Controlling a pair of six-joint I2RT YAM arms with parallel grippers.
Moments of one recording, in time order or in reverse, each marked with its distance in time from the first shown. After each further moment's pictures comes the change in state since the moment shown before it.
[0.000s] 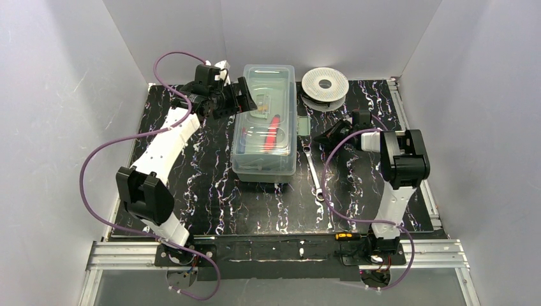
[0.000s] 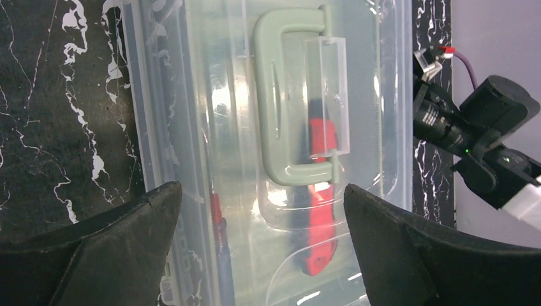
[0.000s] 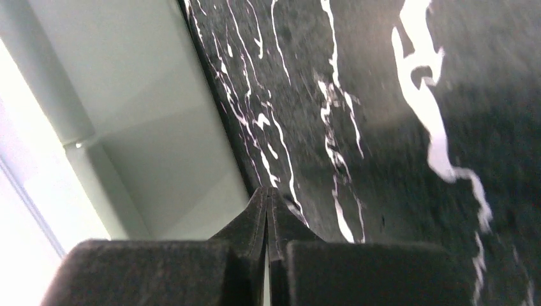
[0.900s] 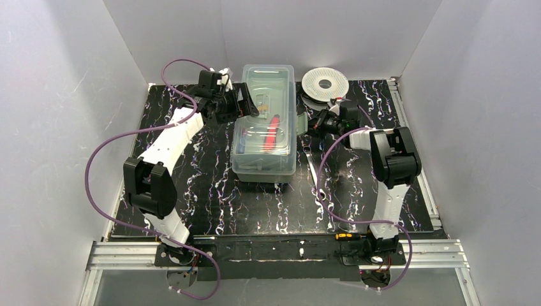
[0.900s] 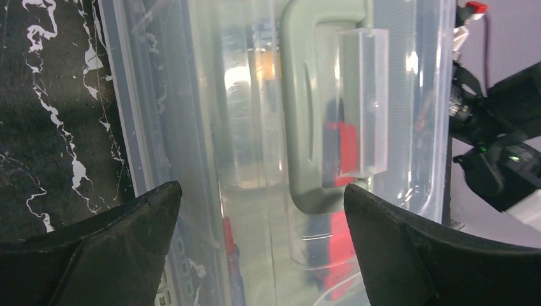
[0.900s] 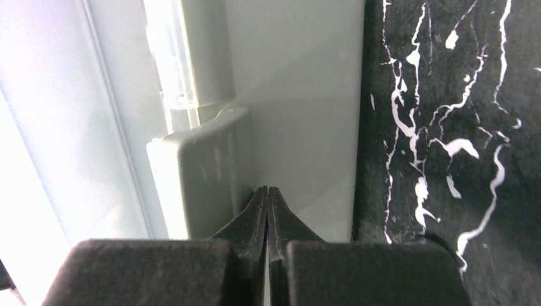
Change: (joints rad) left arm 0.027 0.064 -0.068 0.079 0.100 -0.002; right arm 0.121 0.084 0.085 0.321 -0.186 0.171
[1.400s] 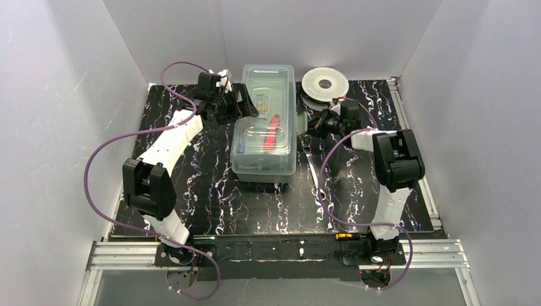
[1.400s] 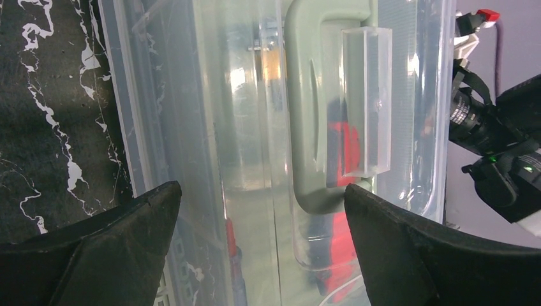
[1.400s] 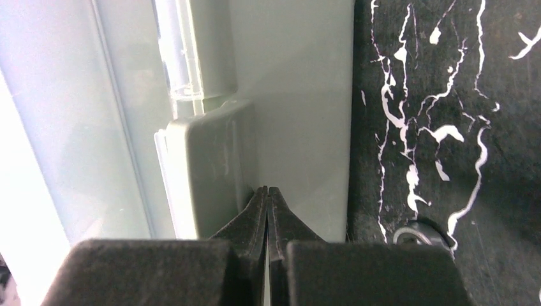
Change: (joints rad) left arm 0.005 -0.013 -0.052 0.046 0.009 -0.018; right arm 0.008 -0.097 -0.018 -0.146 0.094 -0.106
